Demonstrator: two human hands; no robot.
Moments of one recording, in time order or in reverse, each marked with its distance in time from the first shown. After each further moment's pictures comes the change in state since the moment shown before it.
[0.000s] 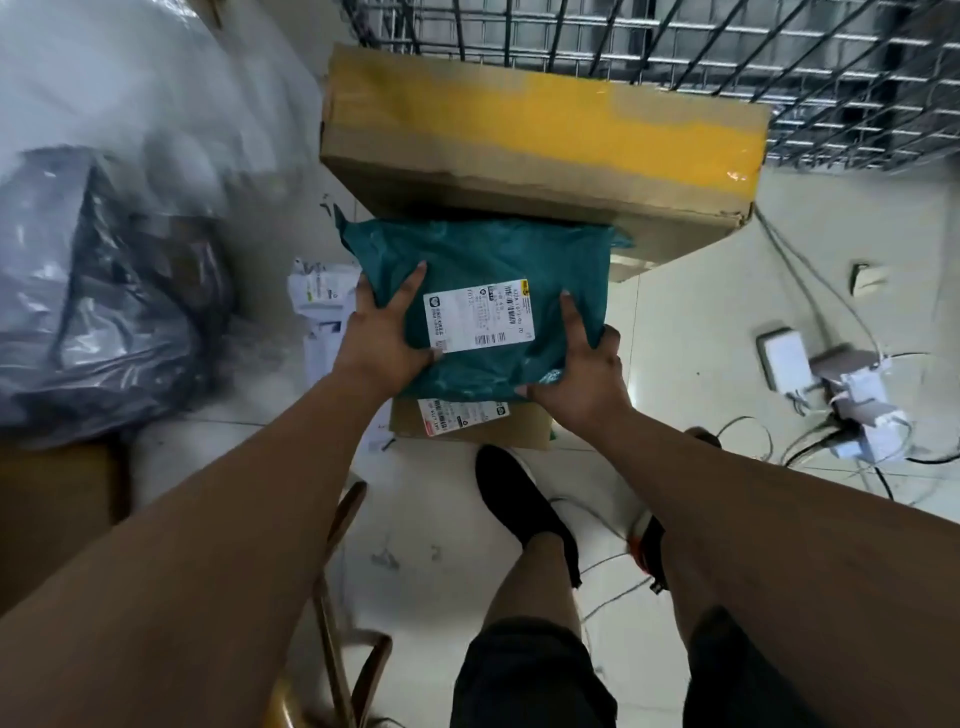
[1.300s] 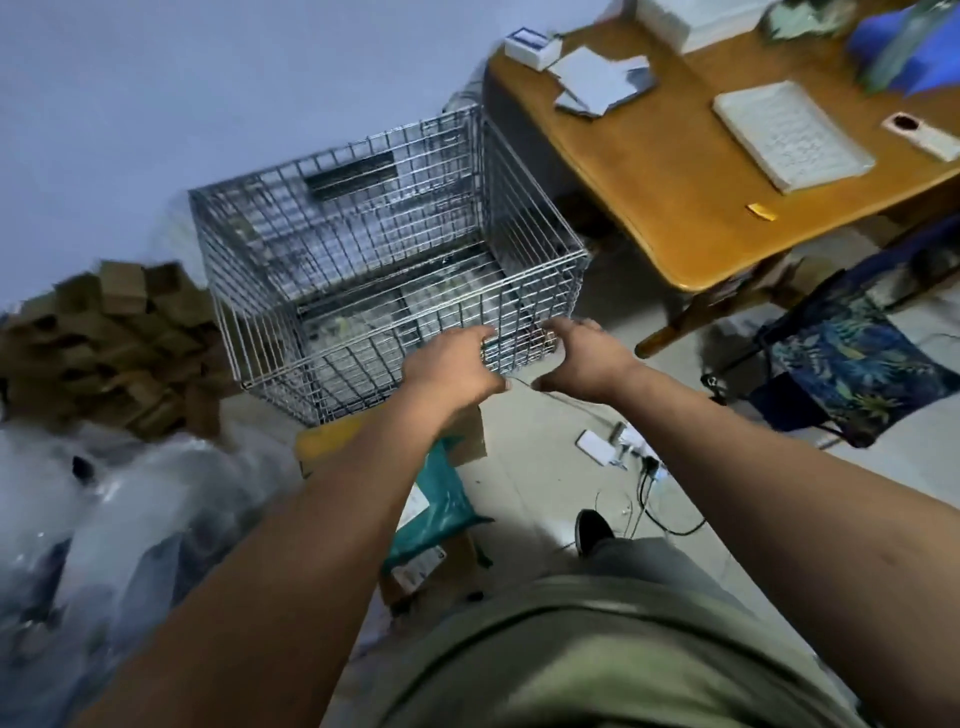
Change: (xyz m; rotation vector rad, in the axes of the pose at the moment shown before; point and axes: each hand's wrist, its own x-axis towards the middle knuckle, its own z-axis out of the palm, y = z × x) left_hand -0.330 0.465 -0.245 0.465 0.053 0.640; right_hand -0.376 -0.058 -0.433 -0.035 0.414 0.004
